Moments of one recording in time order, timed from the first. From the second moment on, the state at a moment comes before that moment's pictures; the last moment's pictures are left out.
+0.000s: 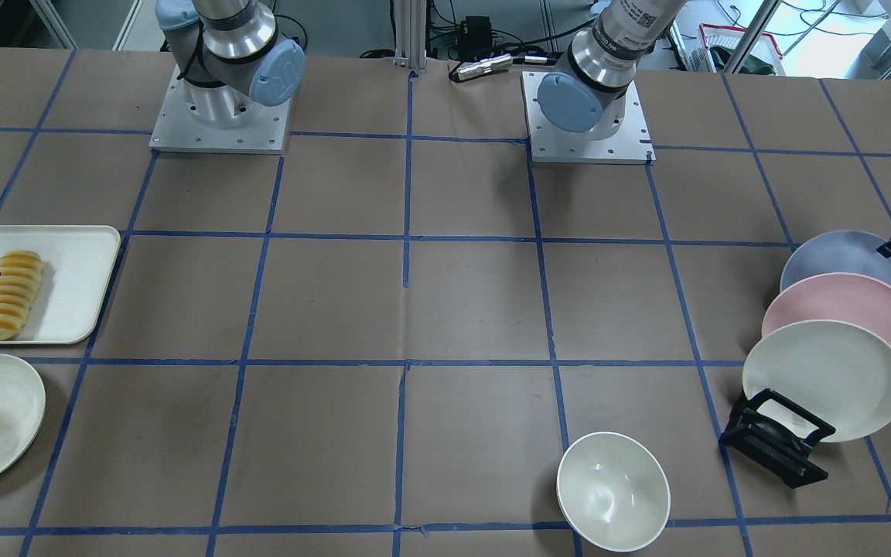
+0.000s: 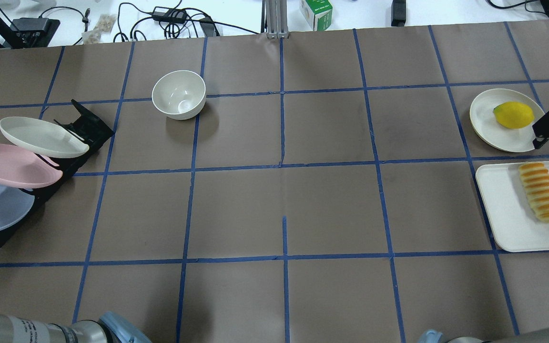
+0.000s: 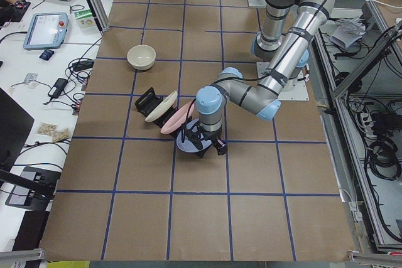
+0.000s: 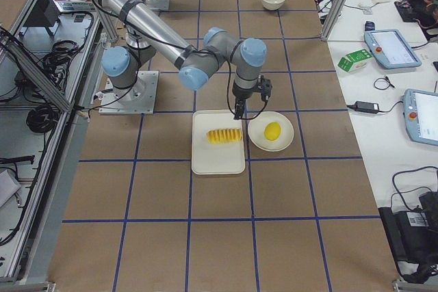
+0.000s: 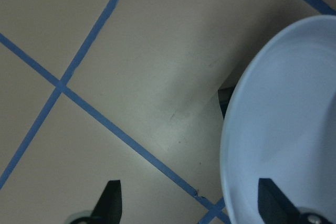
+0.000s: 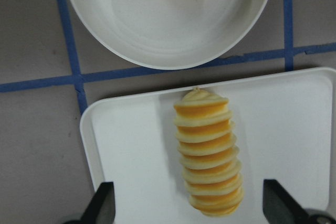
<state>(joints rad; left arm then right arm) -0.59 -1.86 -1.80 -1.01 1.74 0.33 0.94 -1.34 1.78 -1.94 -1.64 -0.51</state>
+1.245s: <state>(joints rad) -0.62 -1.86 -1.79 -1.02 1.73 0.34 0.89 -1.16 1.91 -2.23 -1.76 -0.57</state>
